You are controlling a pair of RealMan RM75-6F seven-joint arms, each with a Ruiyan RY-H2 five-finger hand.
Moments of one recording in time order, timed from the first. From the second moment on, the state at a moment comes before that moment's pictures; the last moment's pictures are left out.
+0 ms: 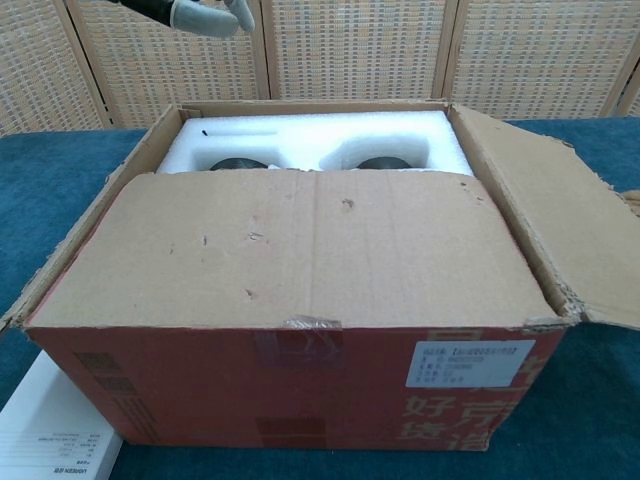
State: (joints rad) left arm -0.93 -1.02 -0.33 -1.92 0.85 0.76 0.36; right arm 0.23 -0.93 0.16 -1.73 -1.35 1.33 0.01
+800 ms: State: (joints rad) left arm -0.87 -1.03 -0.19 -1.99 1.01 0.73 0.25; right arm 0.22 -0.92 0.16 -1.74 -1.35 1.34 0.02
